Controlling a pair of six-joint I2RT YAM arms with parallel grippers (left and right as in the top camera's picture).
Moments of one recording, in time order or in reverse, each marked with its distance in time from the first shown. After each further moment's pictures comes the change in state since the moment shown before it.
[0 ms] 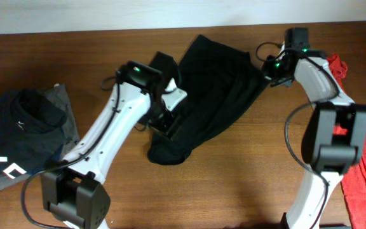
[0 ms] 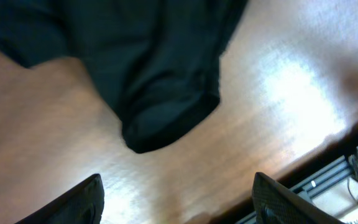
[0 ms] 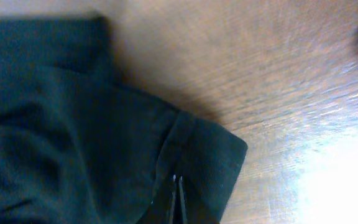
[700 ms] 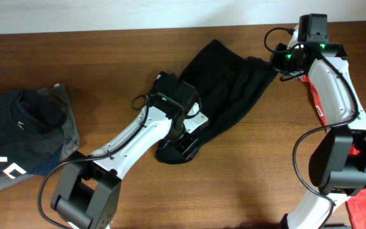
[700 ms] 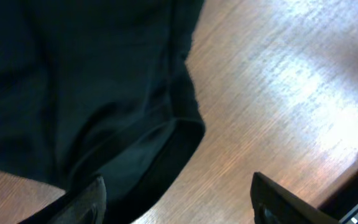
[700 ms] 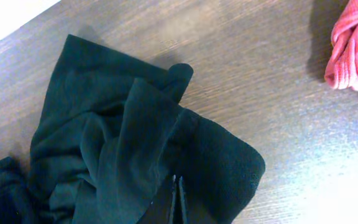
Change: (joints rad) left arm -0.135 0.001 -0.307 0.392 0.042 0.068; right arm 0.000 -0.177 0.000 -0.092 -0.006 -0.026
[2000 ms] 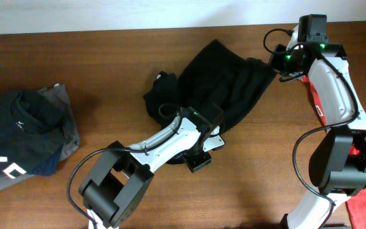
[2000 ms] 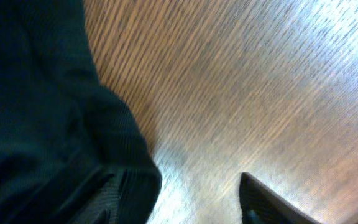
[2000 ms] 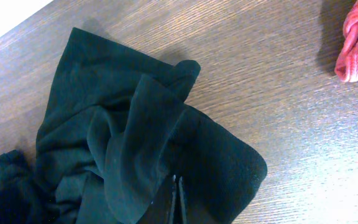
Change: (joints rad) left arm -0.164 0.150 0.019 -0.006 -0.131 0.090; right arm 0.000 0.000 0.000 -0.010 -0.027 0.000
